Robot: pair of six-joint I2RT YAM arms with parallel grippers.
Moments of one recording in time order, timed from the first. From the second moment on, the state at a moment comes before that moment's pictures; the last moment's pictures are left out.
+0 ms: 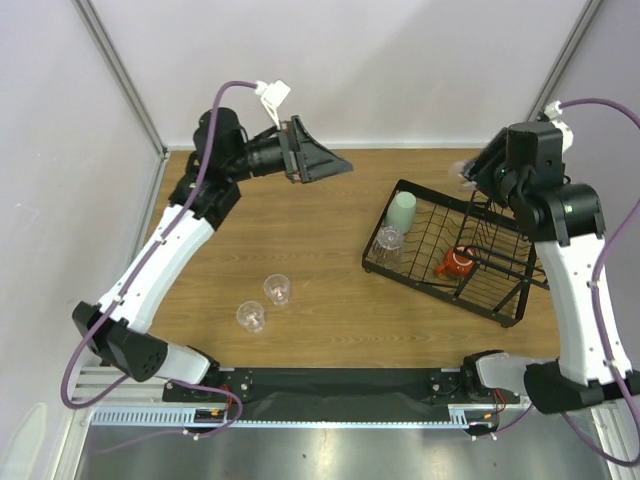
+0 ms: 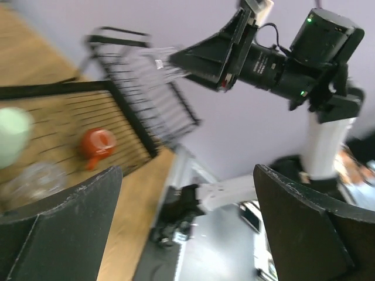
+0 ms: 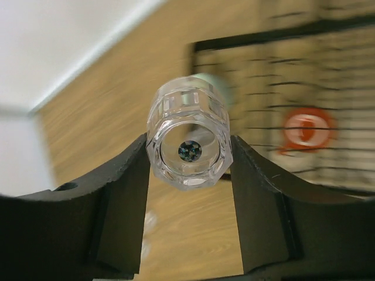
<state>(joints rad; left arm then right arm) -0.50 1.43 1.58 -0.10 0.81 -0.81 0.25 1.22 1.78 -1.05 0.28 0.73</state>
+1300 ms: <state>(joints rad) -0.23 1.73 1.78 -0.48 0.60 -0.78 -0.19 1.62 1.81 -1.13 0.41 0.73</state>
